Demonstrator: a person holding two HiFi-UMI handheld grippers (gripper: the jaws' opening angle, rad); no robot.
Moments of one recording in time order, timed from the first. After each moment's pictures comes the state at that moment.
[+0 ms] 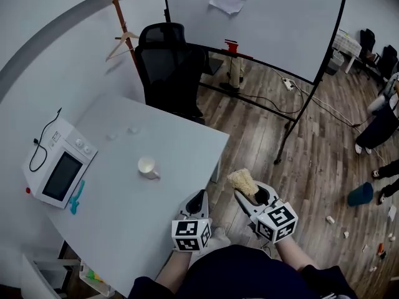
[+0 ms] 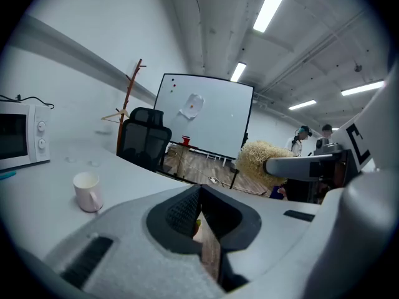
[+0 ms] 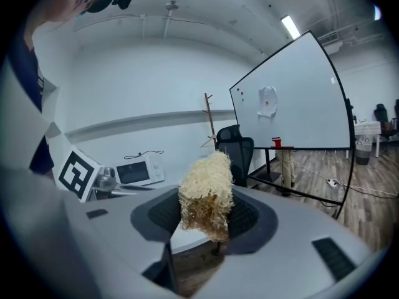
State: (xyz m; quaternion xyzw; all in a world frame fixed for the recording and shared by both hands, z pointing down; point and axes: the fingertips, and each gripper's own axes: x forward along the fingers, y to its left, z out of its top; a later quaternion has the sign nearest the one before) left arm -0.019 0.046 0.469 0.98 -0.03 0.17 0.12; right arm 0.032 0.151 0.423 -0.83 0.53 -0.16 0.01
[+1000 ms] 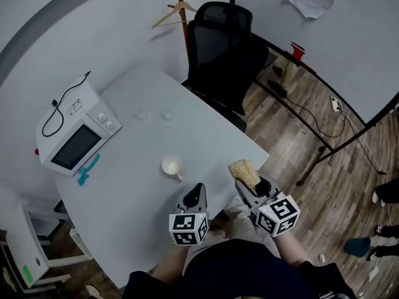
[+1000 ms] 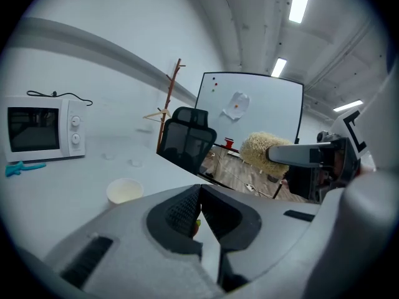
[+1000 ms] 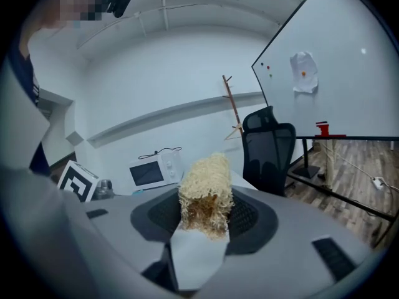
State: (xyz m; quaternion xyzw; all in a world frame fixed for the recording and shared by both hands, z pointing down) left arm 0.017 -0.096 0.497 0.95 -0.20 0.17 0.16; right arm 0.117 -0.014 0.435 -0.73 0.65 -0.19 0.01
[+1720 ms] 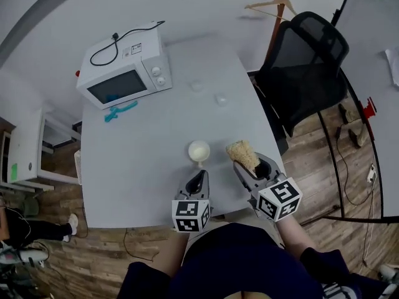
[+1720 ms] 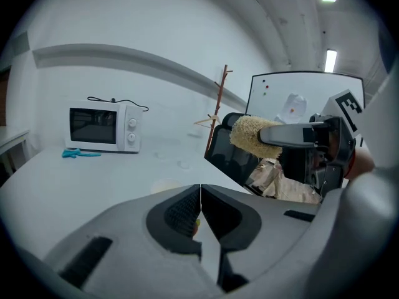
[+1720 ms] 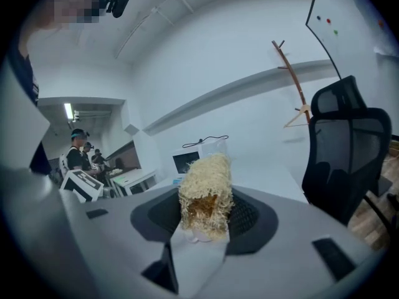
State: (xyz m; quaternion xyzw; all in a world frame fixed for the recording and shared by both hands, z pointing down) left arm -0.008 -0.159 0.509 0.86 -0.44 0.15 0.19; right arm 0.104 -0.158 0.428 -0.51 0.84 -0.18 -0.05
